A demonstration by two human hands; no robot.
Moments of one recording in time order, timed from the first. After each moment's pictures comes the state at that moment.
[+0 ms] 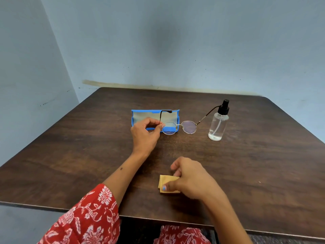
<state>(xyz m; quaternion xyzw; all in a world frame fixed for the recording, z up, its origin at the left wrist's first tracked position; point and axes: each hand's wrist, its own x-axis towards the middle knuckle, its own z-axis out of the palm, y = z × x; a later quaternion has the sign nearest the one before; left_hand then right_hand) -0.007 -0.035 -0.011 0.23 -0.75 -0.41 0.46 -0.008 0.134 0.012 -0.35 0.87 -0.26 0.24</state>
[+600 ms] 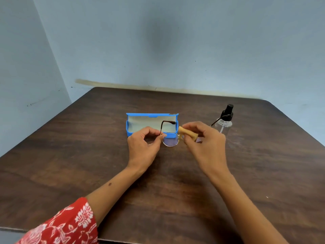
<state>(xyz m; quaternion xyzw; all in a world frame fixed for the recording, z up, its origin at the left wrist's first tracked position) -0.007 -0.028 -0.020 0.22 -0.73 -0.46 0.46 -0.079 0.108 0.020 -0.37 0.75 -0.54 -0.11</state>
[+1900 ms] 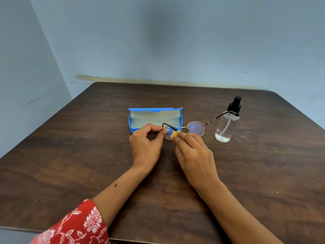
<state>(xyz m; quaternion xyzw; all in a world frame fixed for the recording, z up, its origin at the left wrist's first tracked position) -0.009 -0.029 -0.029 0.23 -0.68 -0.52 0.46 -0.066 0.090 -0.038 -0.48 0.76 -0.29 -0.34</state>
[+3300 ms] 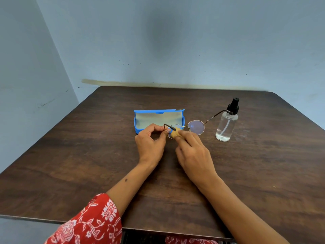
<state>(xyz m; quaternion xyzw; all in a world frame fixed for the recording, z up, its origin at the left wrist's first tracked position) -0.004 -0.027 -0.023 0.23 -0.71 -0.47 0.47 -0.060 0.086 -0.033 -0.49 0.78 -0.29 -0.28</state>
